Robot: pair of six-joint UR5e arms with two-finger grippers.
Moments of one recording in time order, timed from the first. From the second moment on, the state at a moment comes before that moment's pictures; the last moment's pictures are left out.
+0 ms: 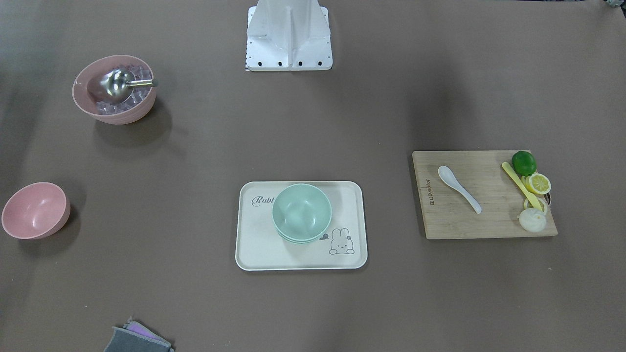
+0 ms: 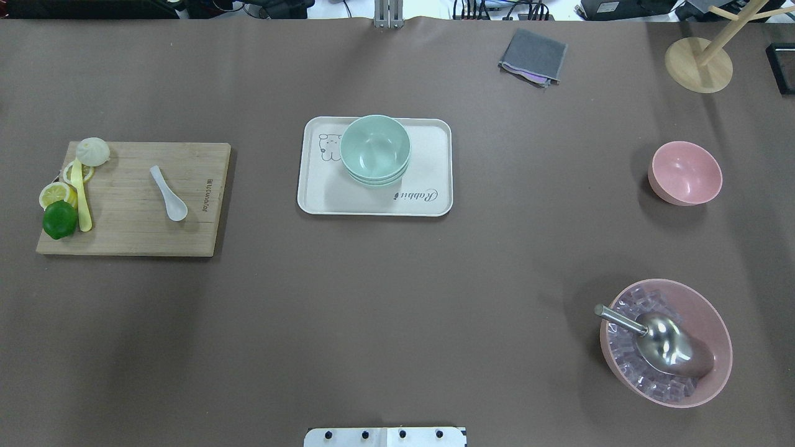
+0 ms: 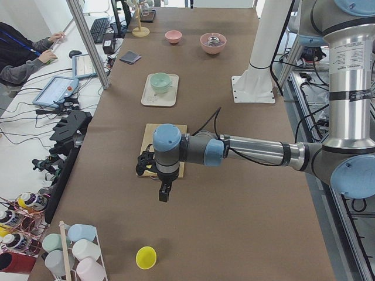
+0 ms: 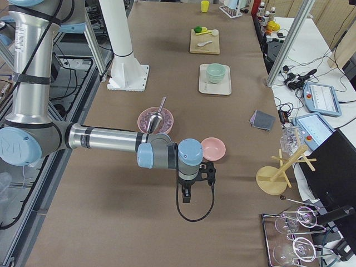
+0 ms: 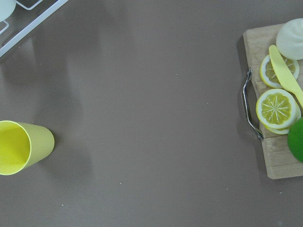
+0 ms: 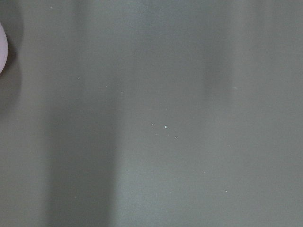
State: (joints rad) left arm -1.53 -1.46 -1.78 -1.59 -2.29 0.05; right arm 1.55 -1.72 1.65 -1.51 2.33 -0.06
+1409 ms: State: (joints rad) left arm -1.52 -1.61 -1.75 -1.80 -2.28 0.03; right arm 1.54 -1.70 1.64 -1.07 2.36 0.03
